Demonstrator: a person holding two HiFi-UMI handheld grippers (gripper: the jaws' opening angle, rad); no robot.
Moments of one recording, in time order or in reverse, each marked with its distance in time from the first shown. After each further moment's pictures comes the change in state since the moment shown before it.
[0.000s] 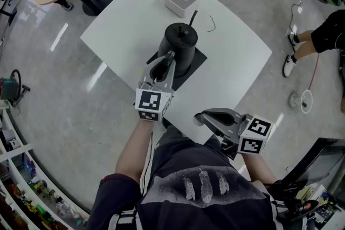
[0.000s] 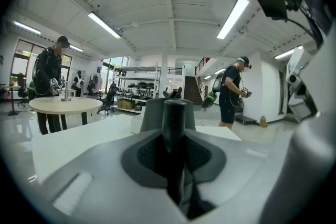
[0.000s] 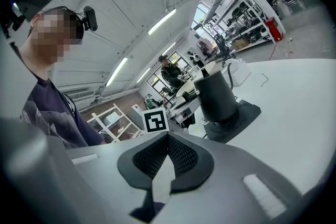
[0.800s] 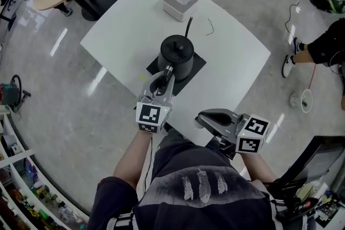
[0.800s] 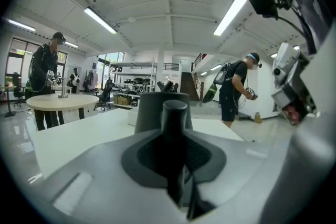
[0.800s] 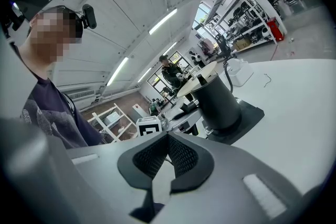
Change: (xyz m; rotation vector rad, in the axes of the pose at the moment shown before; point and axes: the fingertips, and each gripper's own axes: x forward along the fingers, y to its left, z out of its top) left arm -0.023 -0.016 -0.022 0.009 0.055 -0.044; right arm 0.007 0.002 0.005 -0.006 0.001 0.008
